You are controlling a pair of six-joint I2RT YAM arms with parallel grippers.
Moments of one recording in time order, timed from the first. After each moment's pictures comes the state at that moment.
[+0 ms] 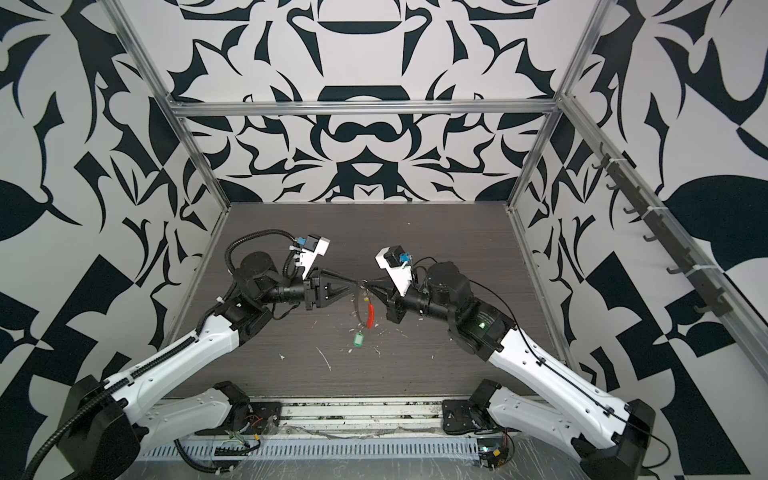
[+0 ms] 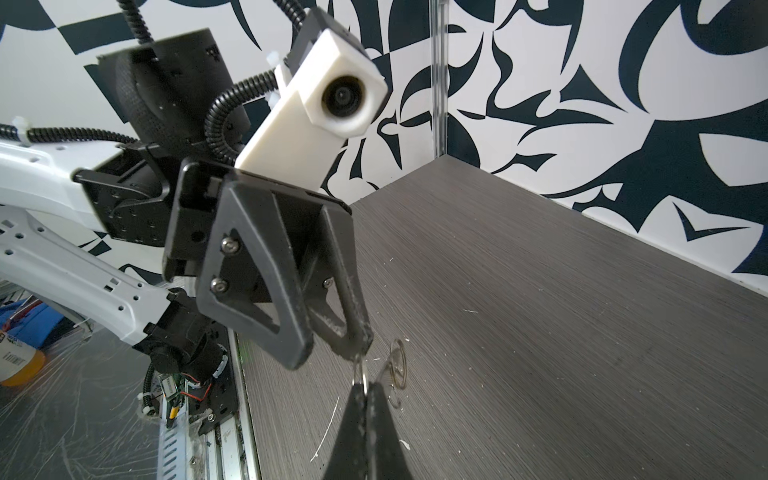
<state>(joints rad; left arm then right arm) -0.62 1.11 0.73 0.40 0.94 -0.72 0.79 0.92 0.90 -0.22 -0.33 0.13</state>
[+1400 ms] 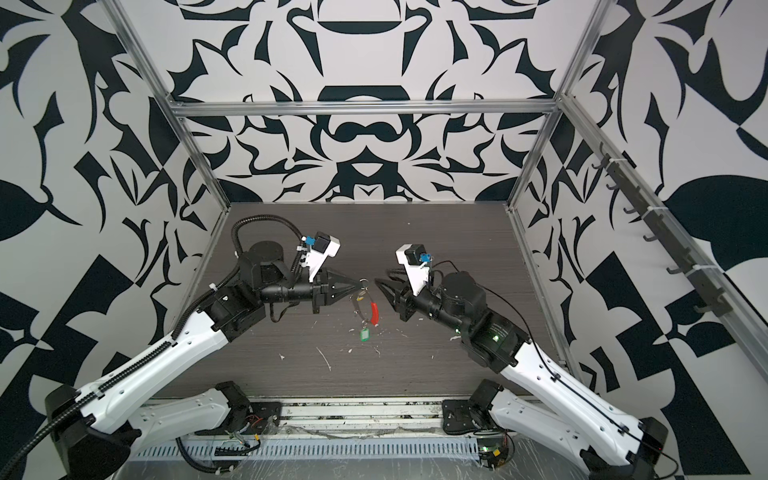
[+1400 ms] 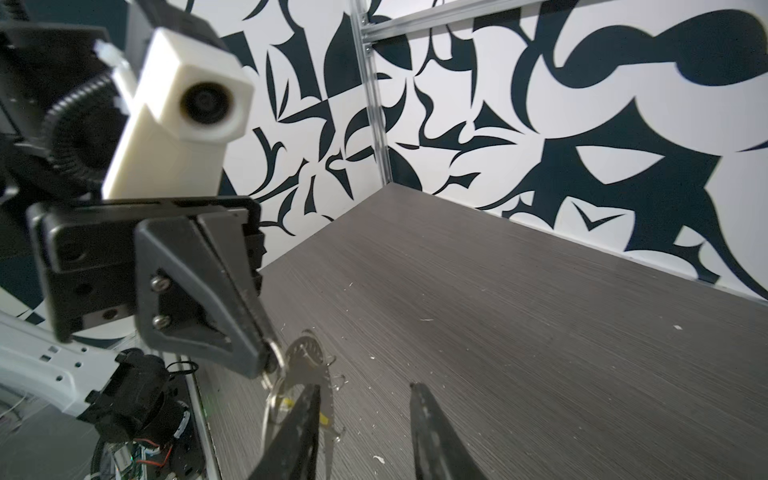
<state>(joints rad) -0.76 1.08 1.01 -0.19 0.68 -0.29 0.79 0.80 0.84 -0.20 -0.12 0.21</state>
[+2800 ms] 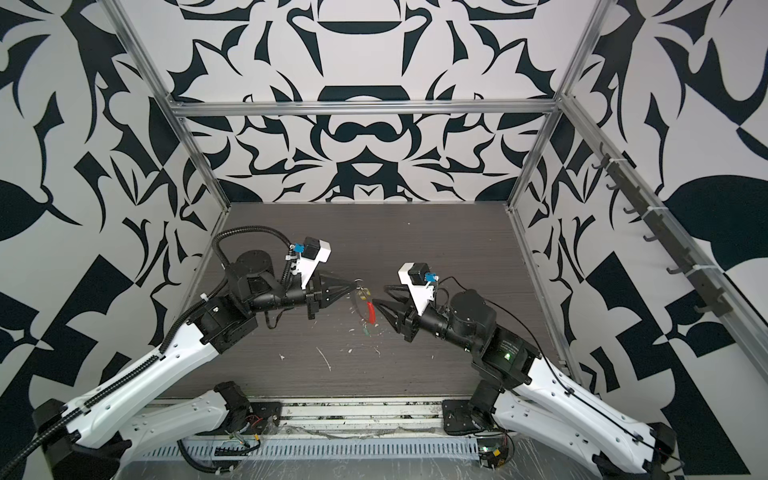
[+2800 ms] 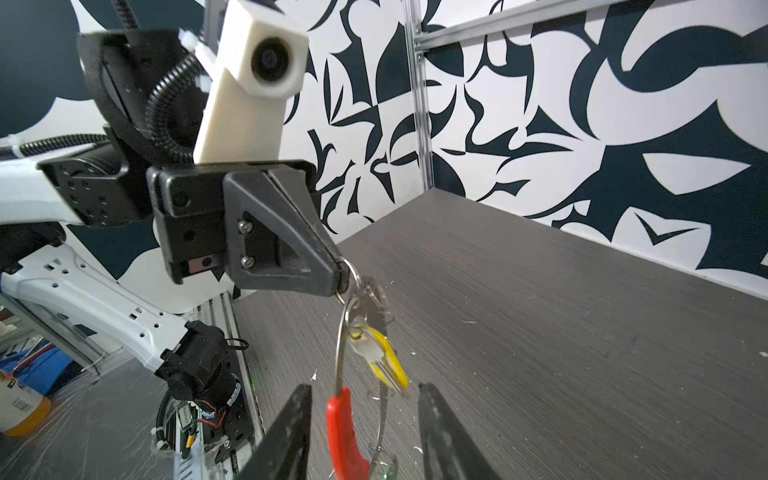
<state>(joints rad) -0.77 0.99 0.92 -0.08 0.63 -0.24 0.90 0.69 0.77 -0.18 -0.16 0.22</state>
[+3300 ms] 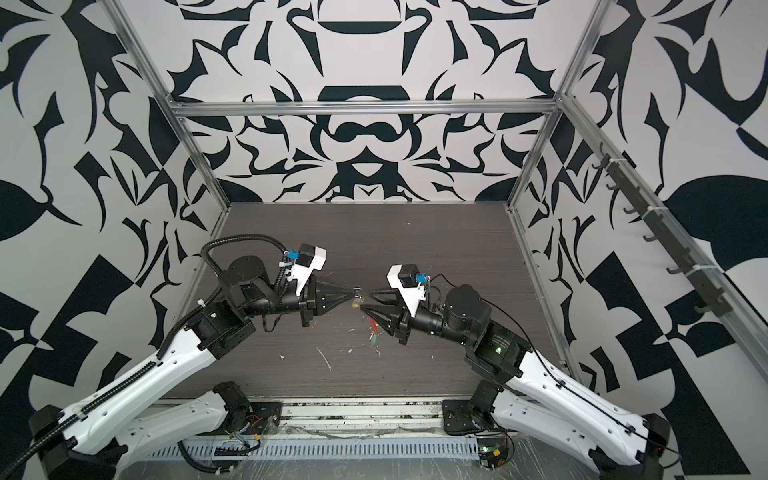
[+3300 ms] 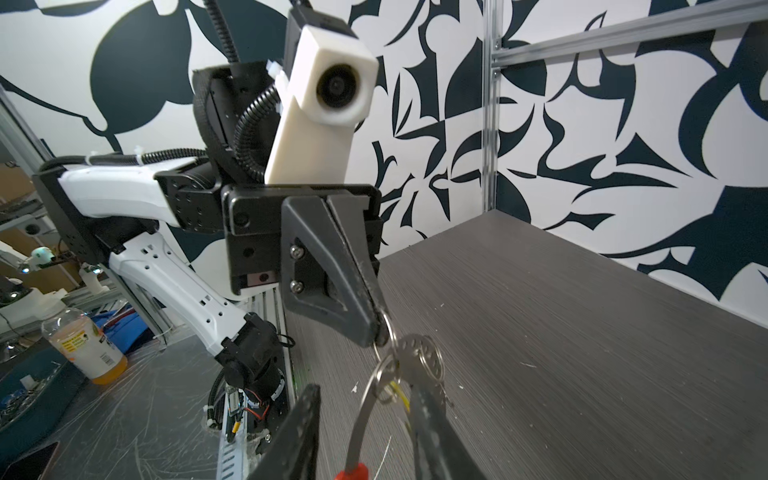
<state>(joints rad) -0.77 0.94 0.87 0.01 0.74 -0.26 0.90 0.75 0.79 -0.06 -0.35 0.20</state>
